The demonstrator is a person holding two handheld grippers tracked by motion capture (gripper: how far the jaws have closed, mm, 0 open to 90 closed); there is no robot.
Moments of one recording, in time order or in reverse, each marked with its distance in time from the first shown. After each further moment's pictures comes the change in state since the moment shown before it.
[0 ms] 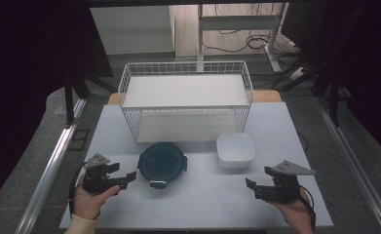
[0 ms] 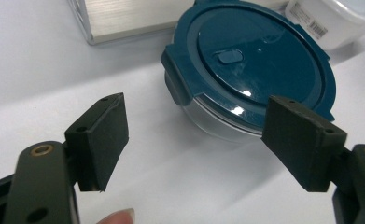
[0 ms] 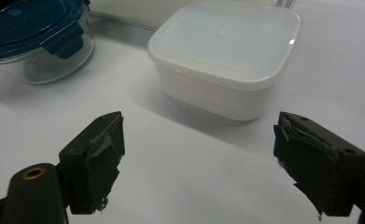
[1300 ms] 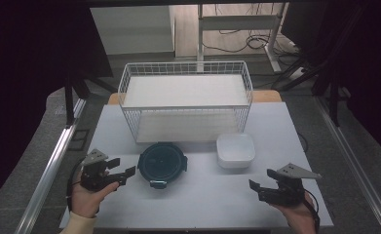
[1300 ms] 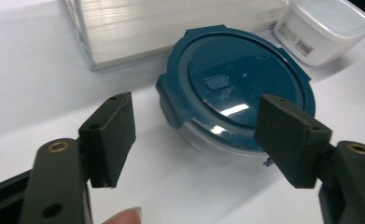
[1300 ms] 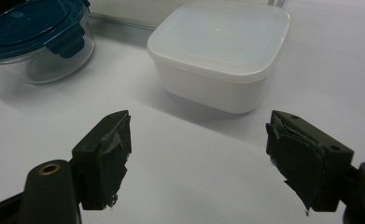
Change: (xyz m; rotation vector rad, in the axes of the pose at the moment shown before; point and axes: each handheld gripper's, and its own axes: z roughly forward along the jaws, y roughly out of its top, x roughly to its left) left arm -0.010 0.016 -0.009 -0.031 -0.005 0.042; right arm 0.002 -0.003 -0.012 -0.004 -0.009 0.012
